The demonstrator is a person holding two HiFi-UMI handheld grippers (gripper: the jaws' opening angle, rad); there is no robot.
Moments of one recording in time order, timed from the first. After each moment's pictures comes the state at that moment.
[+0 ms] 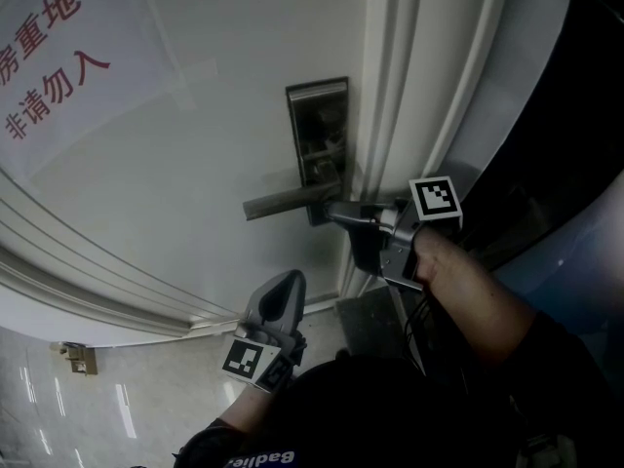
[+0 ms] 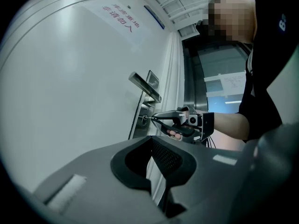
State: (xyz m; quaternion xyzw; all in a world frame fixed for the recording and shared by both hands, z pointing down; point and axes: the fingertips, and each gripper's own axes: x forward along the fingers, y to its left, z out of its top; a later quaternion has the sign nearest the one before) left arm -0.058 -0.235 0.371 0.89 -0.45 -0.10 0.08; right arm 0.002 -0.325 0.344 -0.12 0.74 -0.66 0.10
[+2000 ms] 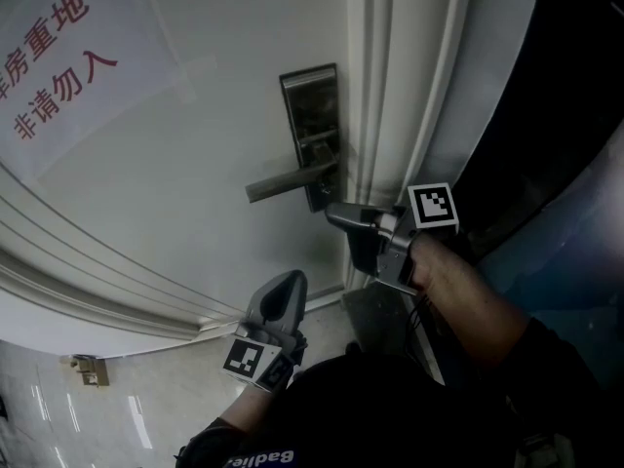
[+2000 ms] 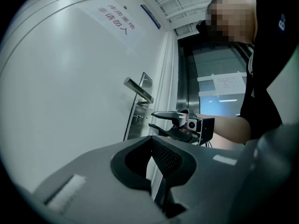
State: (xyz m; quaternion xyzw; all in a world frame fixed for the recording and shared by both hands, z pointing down) left arm -0.063 -0.203 0.369 0.90 -0.42 -0.09 0.07; right arm 0.000 -0.290 0.348 -0.13 0.76 -0.62 0.14
